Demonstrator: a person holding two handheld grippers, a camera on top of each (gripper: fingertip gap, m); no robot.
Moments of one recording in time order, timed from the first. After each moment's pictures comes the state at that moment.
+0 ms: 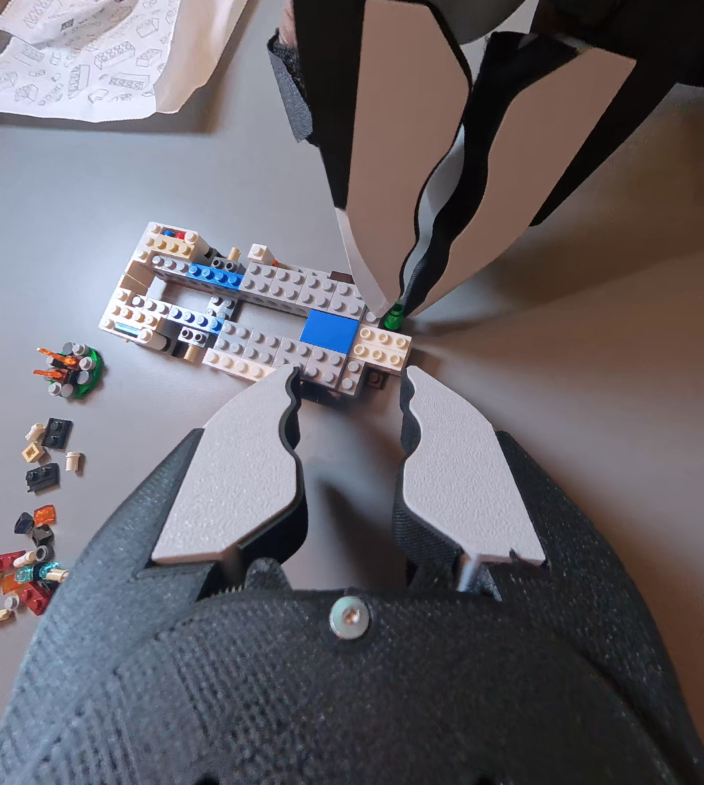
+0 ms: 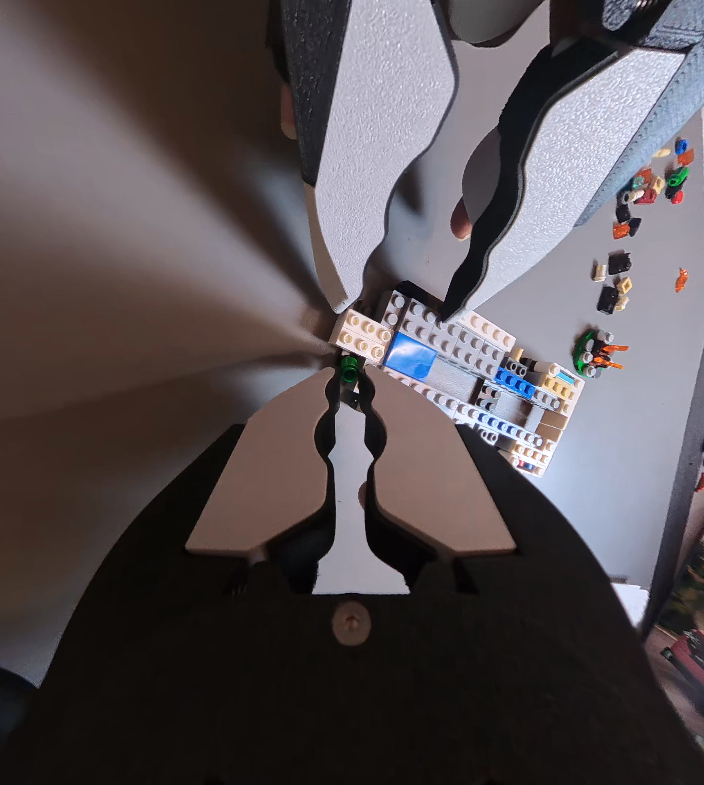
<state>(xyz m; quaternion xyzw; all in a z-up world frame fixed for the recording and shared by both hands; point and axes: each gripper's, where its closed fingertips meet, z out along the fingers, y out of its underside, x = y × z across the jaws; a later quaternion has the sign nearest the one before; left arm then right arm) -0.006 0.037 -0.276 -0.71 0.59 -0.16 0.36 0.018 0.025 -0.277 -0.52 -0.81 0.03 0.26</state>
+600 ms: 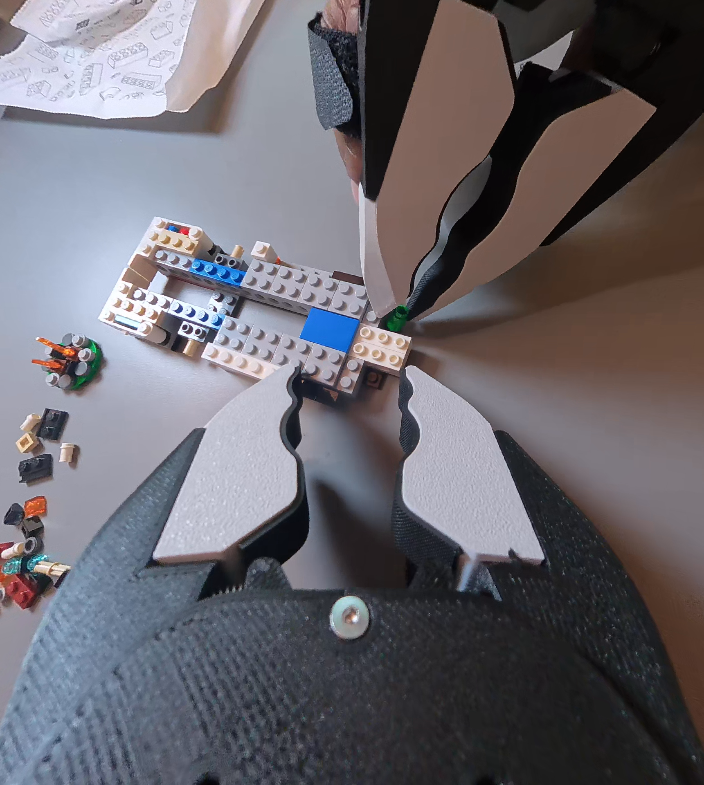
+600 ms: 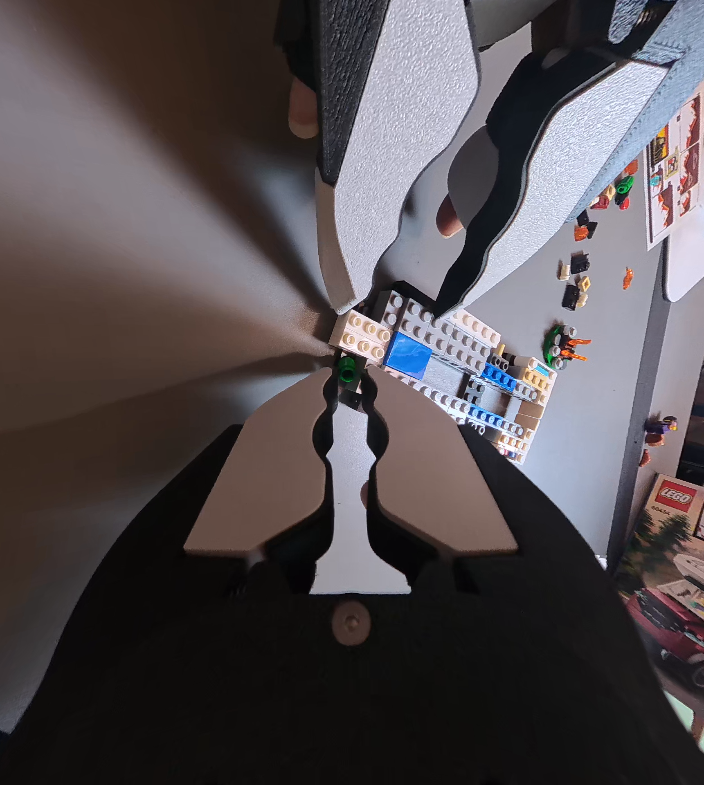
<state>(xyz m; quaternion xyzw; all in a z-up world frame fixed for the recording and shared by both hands) -0.006 0.036 -0.276 -0.71 0.57 -0.17 0.37 0.017 0.026 -0.278 -0.51 -0.80 -0.01 0.31</state>
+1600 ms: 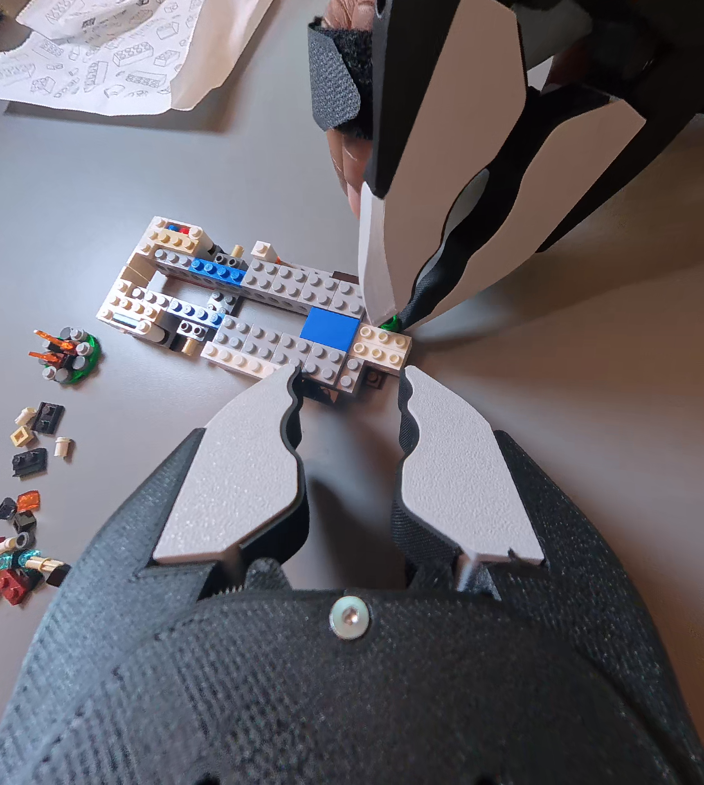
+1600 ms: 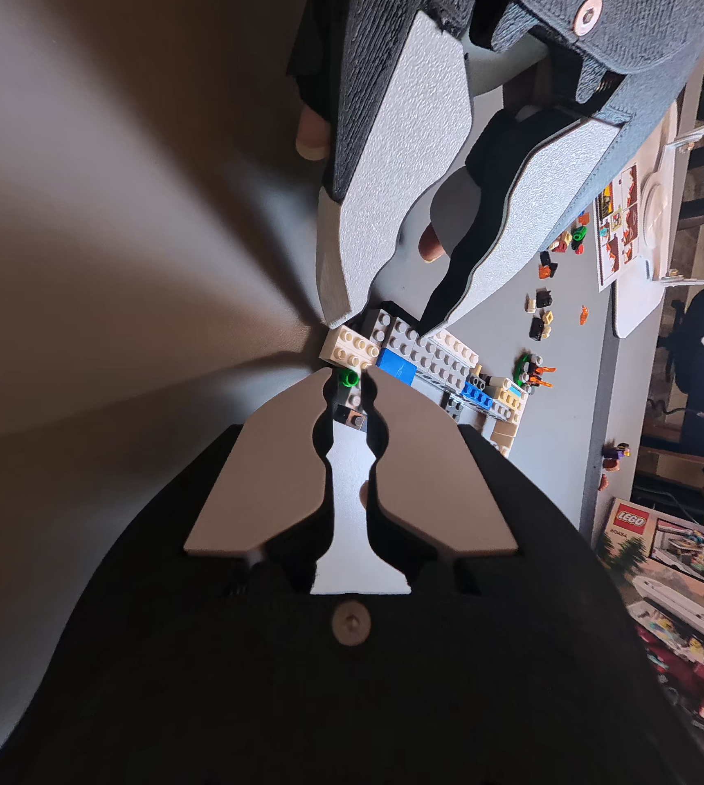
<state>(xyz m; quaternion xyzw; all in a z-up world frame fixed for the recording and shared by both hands) -0.008 0.035 -0.276 -0.71 0.56 -0.18 0.38 0.009 0.026 -0.274 -0.47 -0.81 -0.01 0.36</state>
